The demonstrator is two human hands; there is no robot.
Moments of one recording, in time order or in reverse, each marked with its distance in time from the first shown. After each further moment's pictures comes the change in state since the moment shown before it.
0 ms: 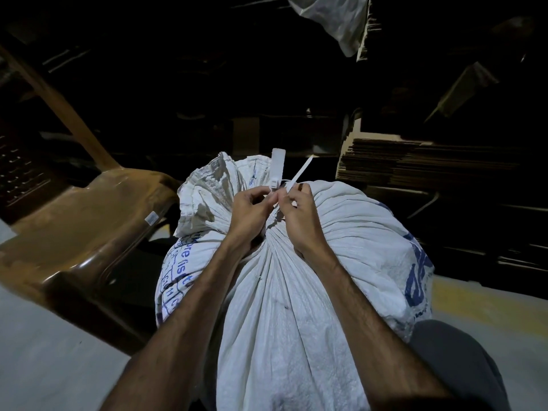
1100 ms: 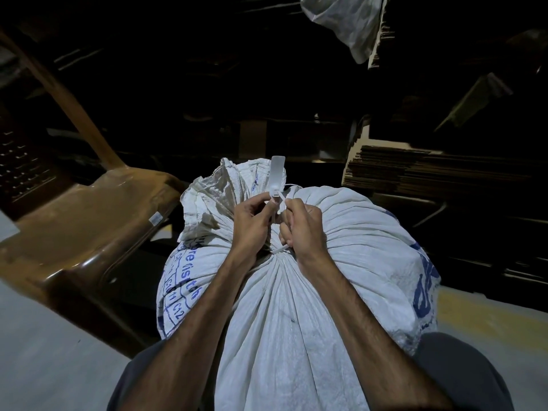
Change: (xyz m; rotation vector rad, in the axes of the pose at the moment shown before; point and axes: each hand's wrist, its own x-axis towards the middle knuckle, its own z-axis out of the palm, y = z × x) left_hand -0.017 -0.003 -0.002 -0.027 0.137 0.029; right_hand -0.015 -0.016 0.004 0.470 -0.061 0.182
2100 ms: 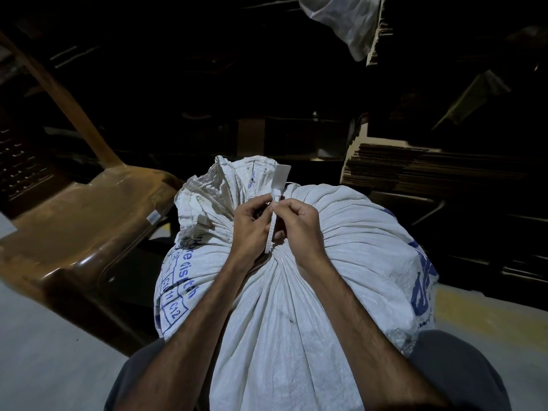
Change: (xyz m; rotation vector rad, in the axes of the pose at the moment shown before) left_hand -0.010 -0.006 0.001 -0.135 -0.090 0.085; right_hand -0.006 0.001 -0.005 -0.105 -0.017 -0.029
